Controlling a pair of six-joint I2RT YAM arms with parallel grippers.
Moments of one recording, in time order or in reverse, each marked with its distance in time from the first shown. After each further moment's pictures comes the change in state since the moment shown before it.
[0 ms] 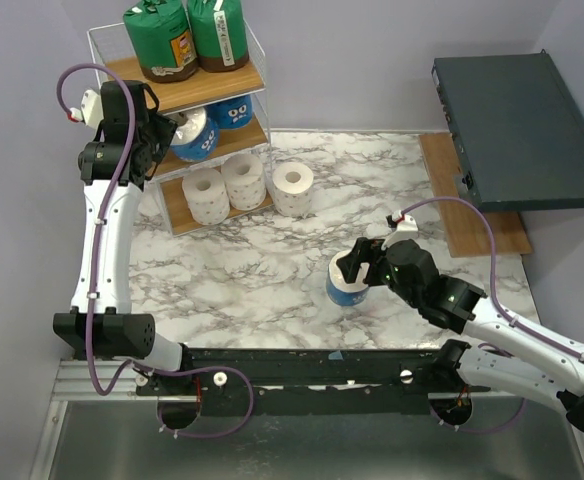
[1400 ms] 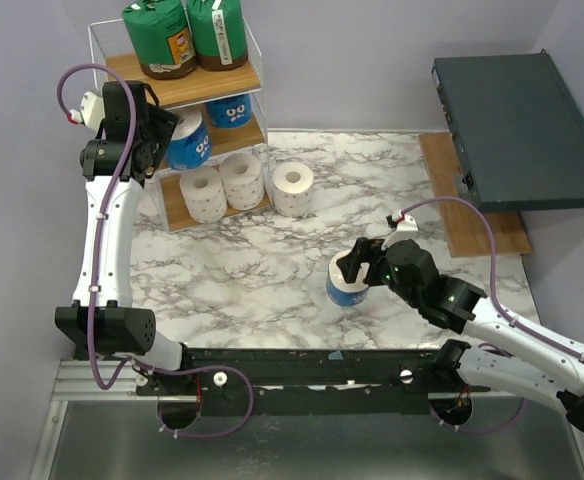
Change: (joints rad) left arm 0.011 0.032 0.001 -0.007 -0.030 -0.001; right arm 0.000 0.000 0.000 0.000 0.000 0.000
